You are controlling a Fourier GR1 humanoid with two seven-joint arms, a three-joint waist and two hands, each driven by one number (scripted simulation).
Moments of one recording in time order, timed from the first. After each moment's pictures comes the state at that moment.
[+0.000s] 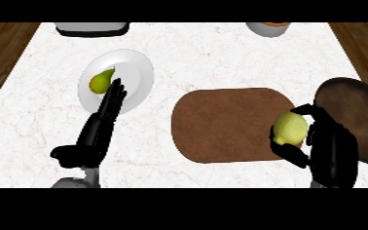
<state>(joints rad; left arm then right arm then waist) -0.03 0.11 -0.20 -1.58 0.06 0.10 -0.10 0.09 -0.01 0.07 -1.90 1.18 -0.22 0.41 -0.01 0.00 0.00</state>
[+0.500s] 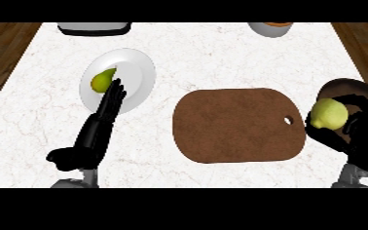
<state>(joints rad) -0.02 0.11 -0.19 -1.60 0.05 0.08 -0.10 -0.01 -0.08 -0.18 -1.79 1.00 -0.31 0.40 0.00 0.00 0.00</state>
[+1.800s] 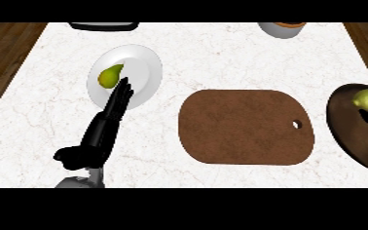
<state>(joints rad) -0.04 0.08 -0.20 -1.61 0.03 0.05 -0.08 -0.44 -0.57 -0.55 -0.57 0.66 -0.42 -0.13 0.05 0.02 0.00</state>
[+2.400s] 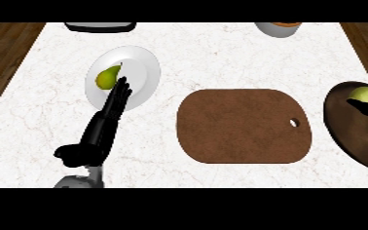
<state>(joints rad) -0.04 0.07 -0.18 -1.58 0.03 0.05 -0.10 -0.56 -0.58 -0.70 -0.38 0.47 -0.34 -0.44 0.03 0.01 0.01</state>
